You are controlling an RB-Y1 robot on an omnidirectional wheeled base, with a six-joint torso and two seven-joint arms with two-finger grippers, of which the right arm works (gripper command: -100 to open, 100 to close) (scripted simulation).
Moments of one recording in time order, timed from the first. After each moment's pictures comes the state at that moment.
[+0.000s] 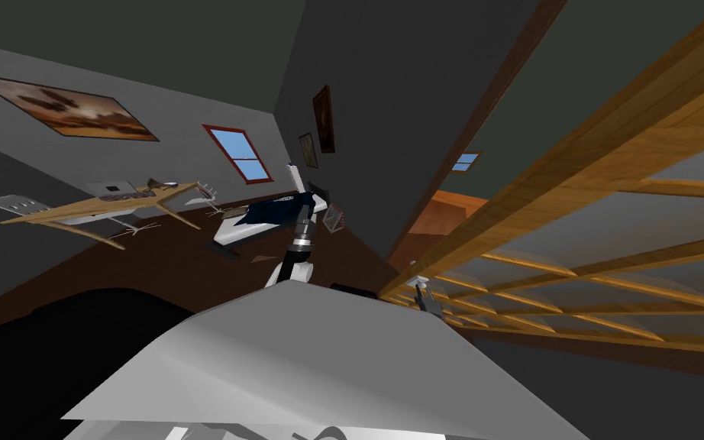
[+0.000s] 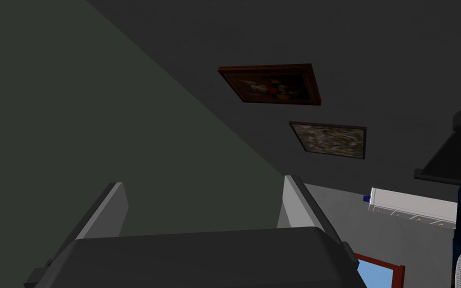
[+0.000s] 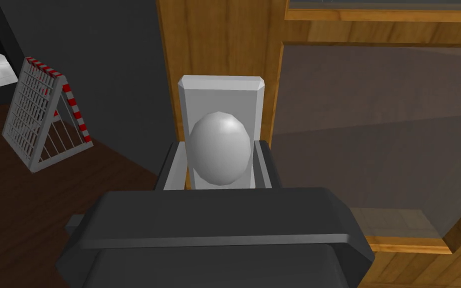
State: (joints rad) arm 0.28 -0.60 0.66 -0.83 -0.80 -1.21 -1.62
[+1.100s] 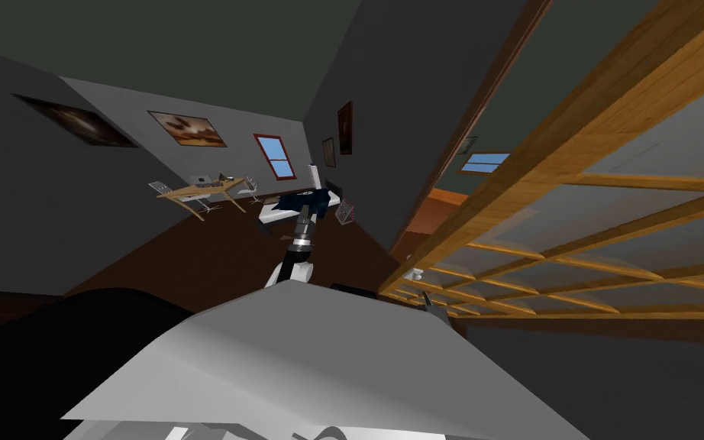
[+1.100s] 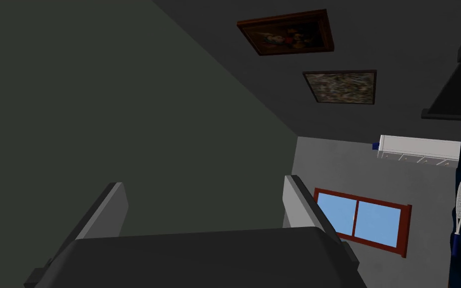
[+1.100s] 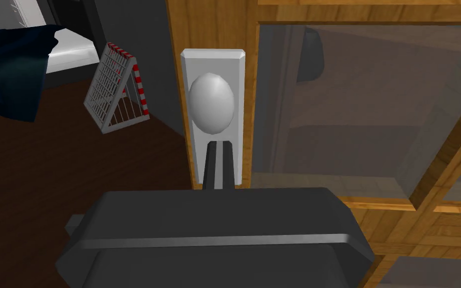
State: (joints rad) arm 0.28 -0.63 0.73 -0.74 -0.79 -1.32 -1.69
